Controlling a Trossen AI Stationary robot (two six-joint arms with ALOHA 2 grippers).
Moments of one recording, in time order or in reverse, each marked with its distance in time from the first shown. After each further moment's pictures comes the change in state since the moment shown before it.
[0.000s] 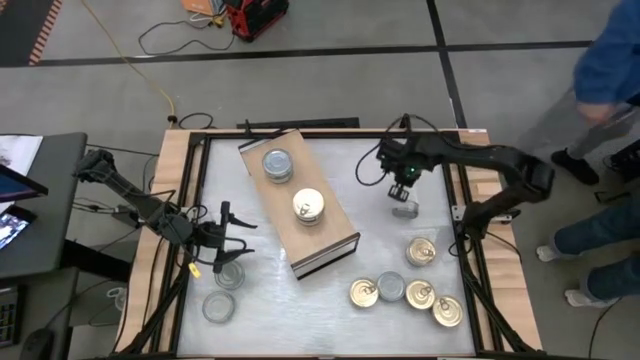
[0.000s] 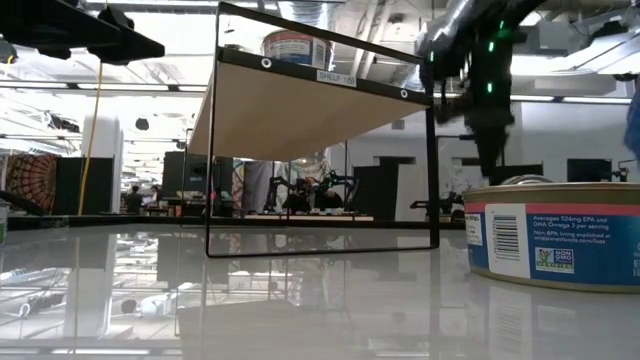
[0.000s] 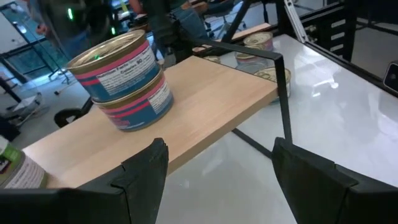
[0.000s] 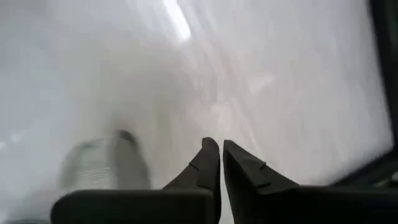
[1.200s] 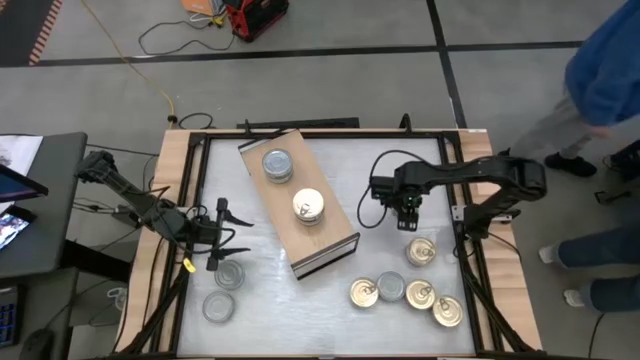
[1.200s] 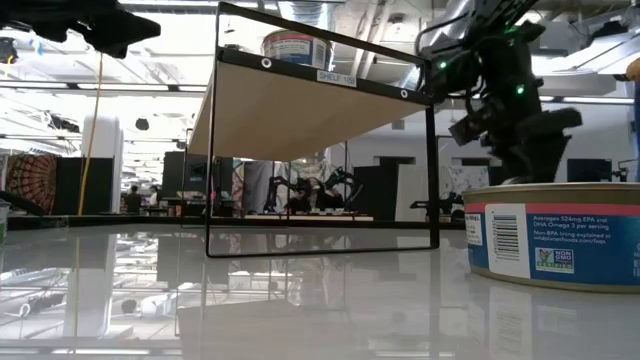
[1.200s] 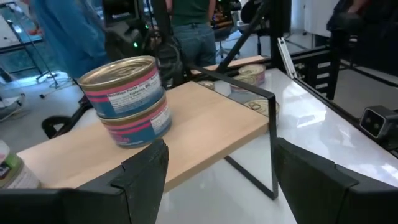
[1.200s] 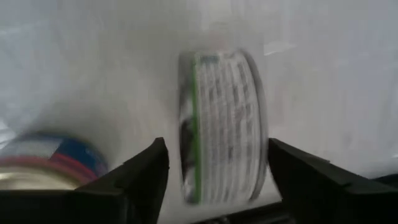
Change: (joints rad) left arm -0.001 -0.079 0.002 0.027 0.025 -0.058; right arm 0.264 0.071 -0.071 -0.130 -0.057 0.022
